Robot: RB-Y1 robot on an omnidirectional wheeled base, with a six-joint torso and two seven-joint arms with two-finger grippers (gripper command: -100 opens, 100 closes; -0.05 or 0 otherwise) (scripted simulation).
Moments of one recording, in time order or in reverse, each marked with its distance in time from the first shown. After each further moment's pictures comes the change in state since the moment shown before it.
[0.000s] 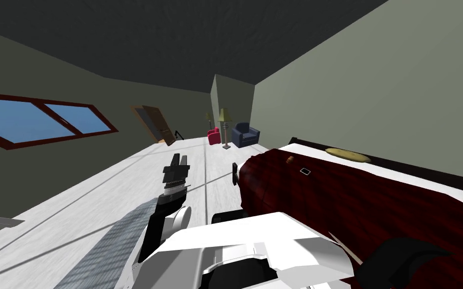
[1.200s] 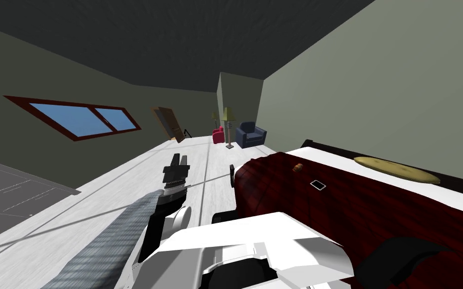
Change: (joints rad) left arm 0.000 0.000 0.000 0.000 0.000 0.000 0.000; right arm -0.068 0.062 -0.011 0.100 0.092 -0.029 0.080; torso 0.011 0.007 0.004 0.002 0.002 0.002
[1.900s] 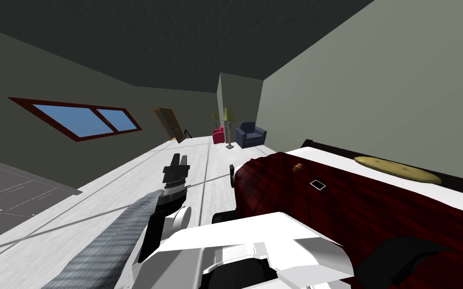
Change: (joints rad) left arm 0.000 0.000 0.000 0.000 0.000 0.000 0.000; right arm -0.001 0.001 0.000 0.001 0.000 0.002 0.001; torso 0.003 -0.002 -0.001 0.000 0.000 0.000
